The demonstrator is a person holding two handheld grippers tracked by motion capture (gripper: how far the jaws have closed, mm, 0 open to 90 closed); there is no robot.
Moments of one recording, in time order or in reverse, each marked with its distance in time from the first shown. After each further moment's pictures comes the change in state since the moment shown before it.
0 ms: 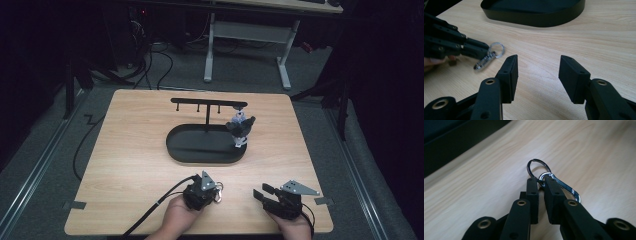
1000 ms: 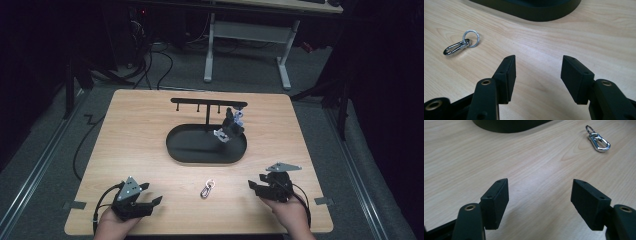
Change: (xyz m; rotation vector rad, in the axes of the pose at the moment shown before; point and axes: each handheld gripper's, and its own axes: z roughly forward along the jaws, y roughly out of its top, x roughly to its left) left arm 0.098 -0.117 -0.120 -0.138 0.085 -0.135; right arm 0.007 0.050 0.026 0.242 -0.114 -0.050
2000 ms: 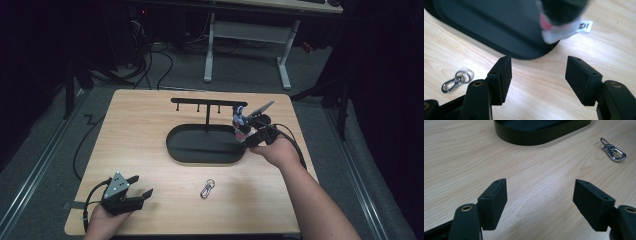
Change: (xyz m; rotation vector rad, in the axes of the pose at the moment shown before) left arm 0.029 -0.005 -0.015 -0.098 0.054 0.010; right arm -0.010 0.165 0.022 0.392 -0.093 0.002
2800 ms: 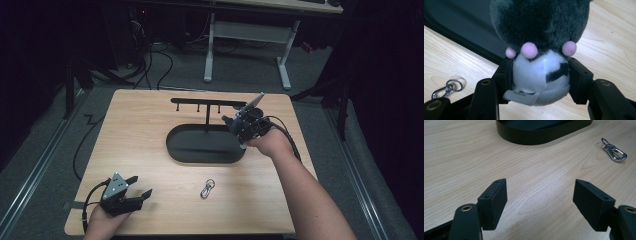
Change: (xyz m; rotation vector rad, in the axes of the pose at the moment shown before) left arm 0.000 -0.002 -0.002 -0.005 0.010 -0.007; right arm 0.003 0.030 0.011 0.056 -0.052 -0.030
